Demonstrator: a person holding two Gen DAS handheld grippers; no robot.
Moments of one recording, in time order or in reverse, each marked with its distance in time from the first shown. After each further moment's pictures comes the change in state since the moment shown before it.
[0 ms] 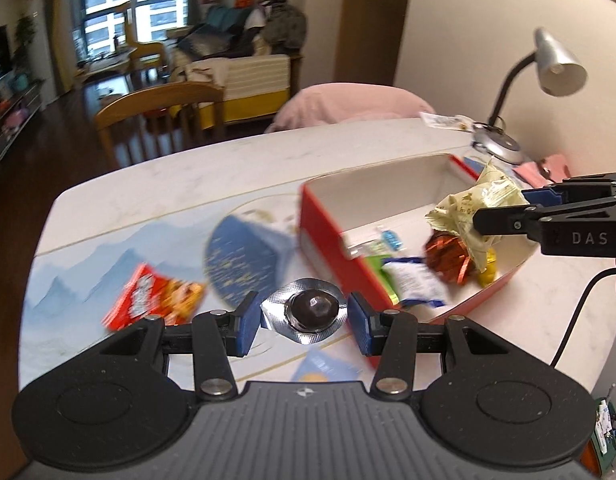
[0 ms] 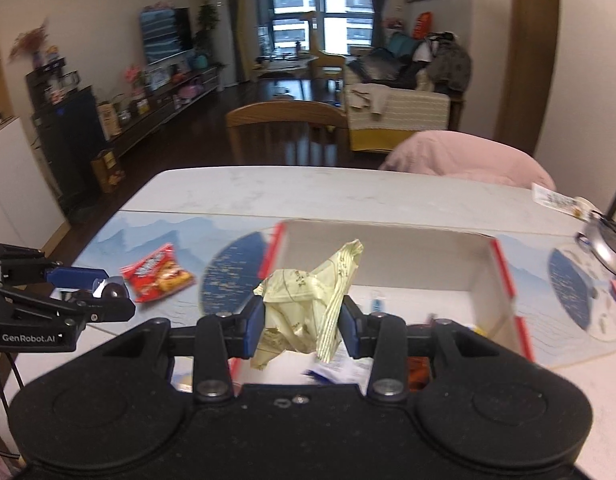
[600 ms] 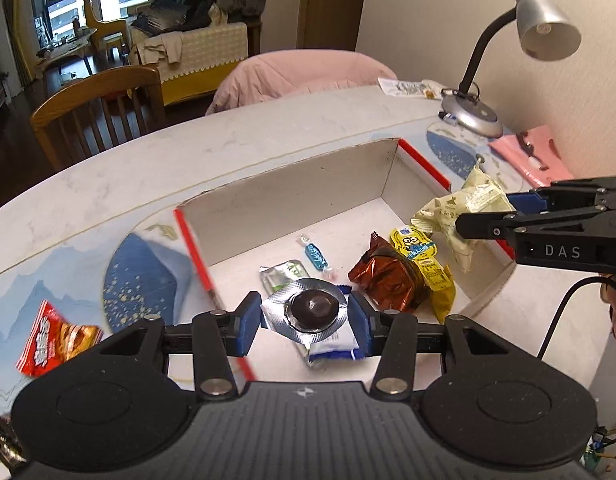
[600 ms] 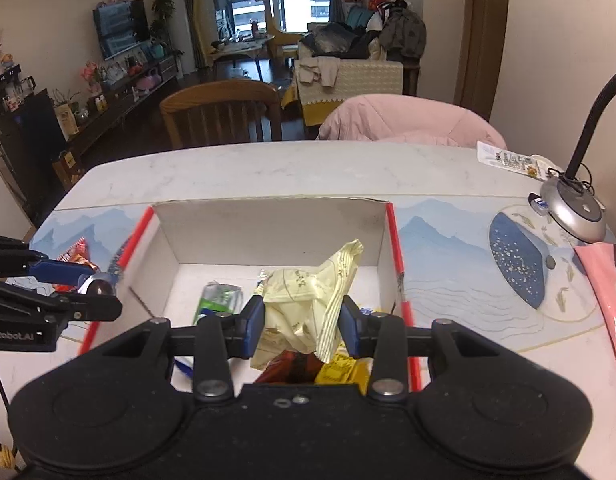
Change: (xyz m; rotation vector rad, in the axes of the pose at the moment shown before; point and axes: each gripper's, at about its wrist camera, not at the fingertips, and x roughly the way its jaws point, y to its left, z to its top) left arm 0.091 -0.094 0.056 0.048 0.122 -0.044; right arm 0.033 -0.115 -0.010 0.069 0.075 -0.043
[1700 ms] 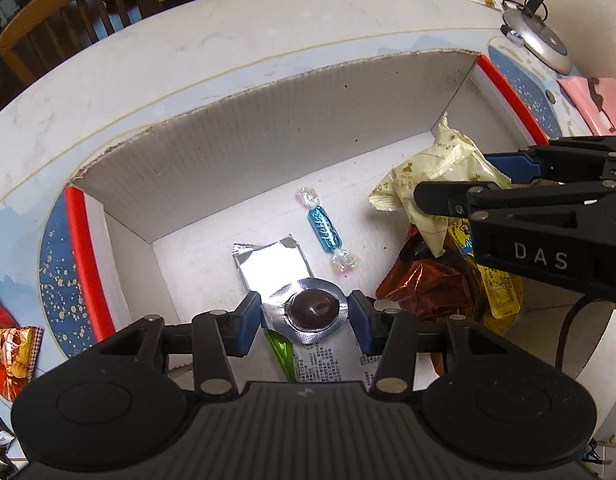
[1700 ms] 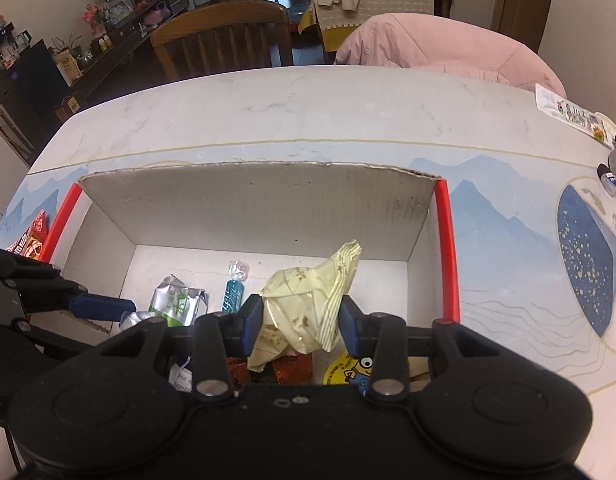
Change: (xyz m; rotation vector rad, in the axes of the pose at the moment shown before) left arm 0.139 -0.003 0.042 -0.070 0.367 0.034; right arm 0.114 -0.028 0.034 -0.014 0.241 0.078
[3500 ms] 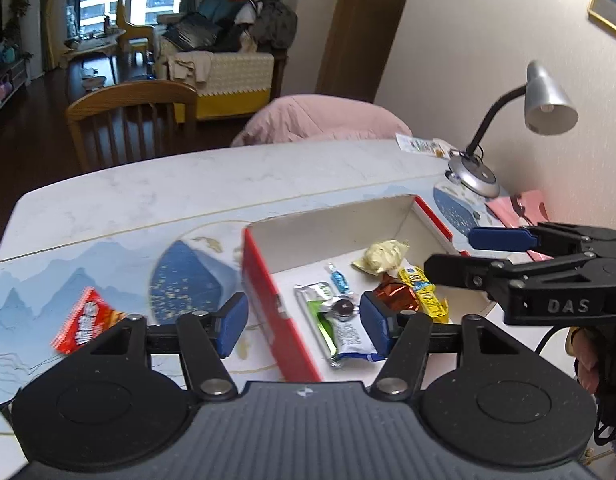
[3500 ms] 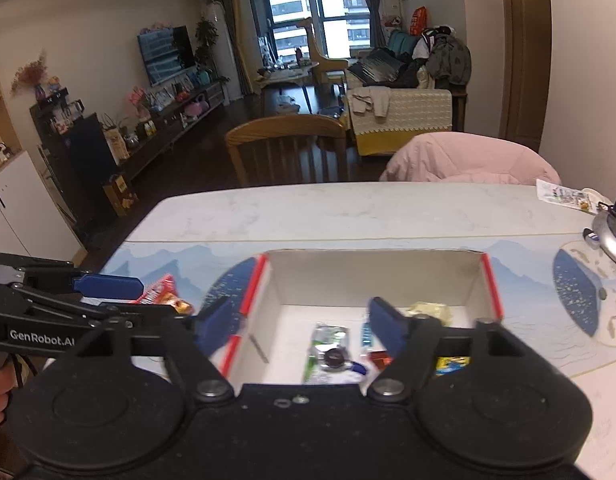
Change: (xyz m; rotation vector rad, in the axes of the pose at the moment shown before) left arm -0.190 0.087 -0.138 -0.068 -0.491 -0.102; right arm -0.147 0.120 -0.045 -0.023 -0.339 0.071
